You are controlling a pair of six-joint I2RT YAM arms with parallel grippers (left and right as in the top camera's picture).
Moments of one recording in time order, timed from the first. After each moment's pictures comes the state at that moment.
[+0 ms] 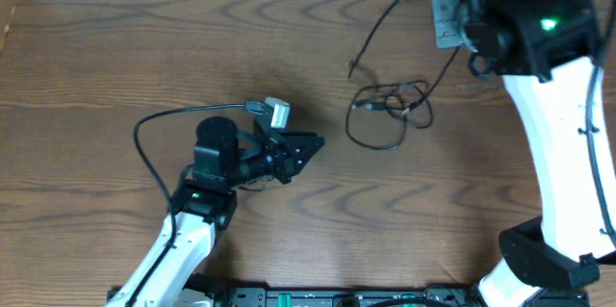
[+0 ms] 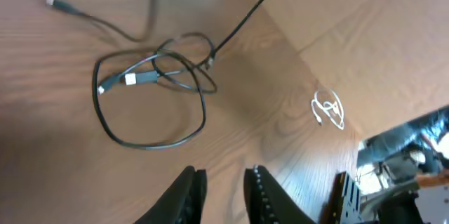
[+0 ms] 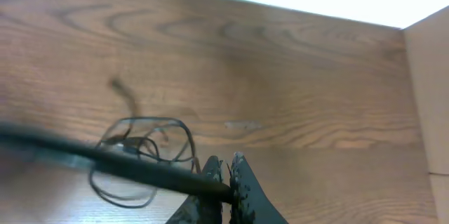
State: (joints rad) left arm -0.28 1.15 0.48 0.27 0.81 -0.42; right arm 0.39 1.81 2.39 -1.49 0.43 0.18
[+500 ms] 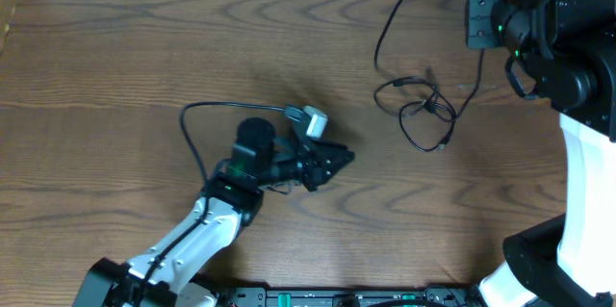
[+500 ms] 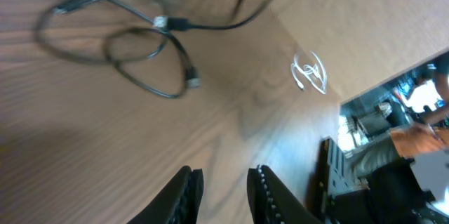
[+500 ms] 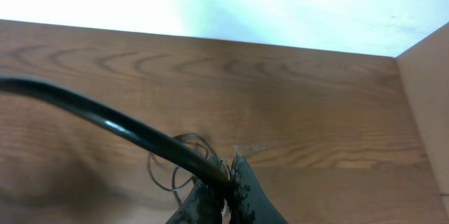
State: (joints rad) left arm -0.47 1.34 0.48 0.45 0.79 -0.43; right arm 0.39 1.78 2.64 -1.59 0.38 0.18
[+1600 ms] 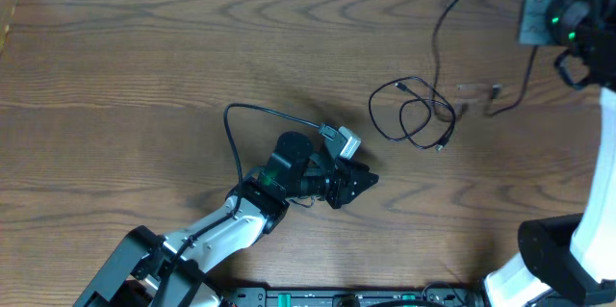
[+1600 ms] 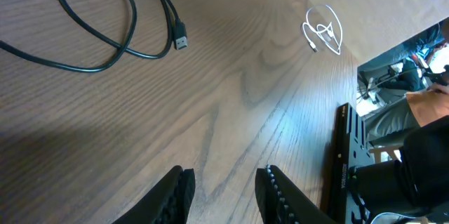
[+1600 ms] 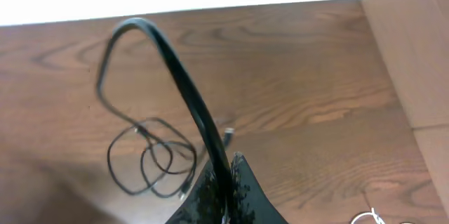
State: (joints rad) left arm -0.64 1.47 0.48 0.49 0.67 -0.38; right arm 0.14 1.79 2.64 -1.66 0.31 0.19
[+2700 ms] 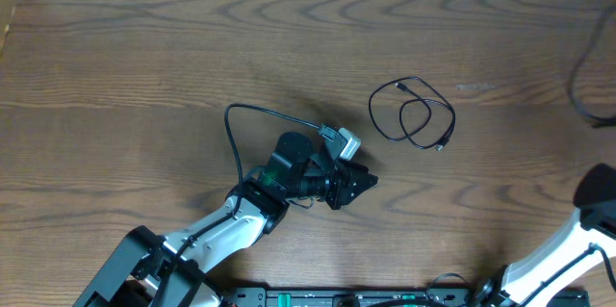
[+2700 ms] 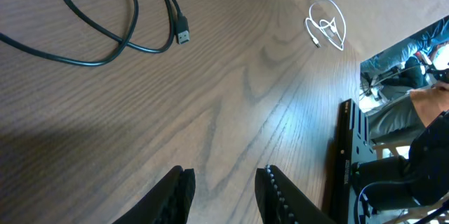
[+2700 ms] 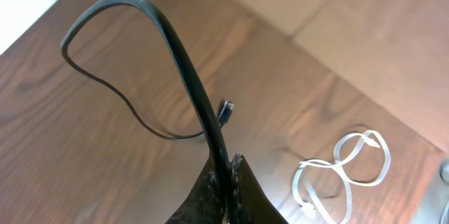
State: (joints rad) left arm -0.64 1.47 0.48 0.47 0.67 -0.37; right arm -0.55 2.07 2.63 -1.51 0.32 0.31
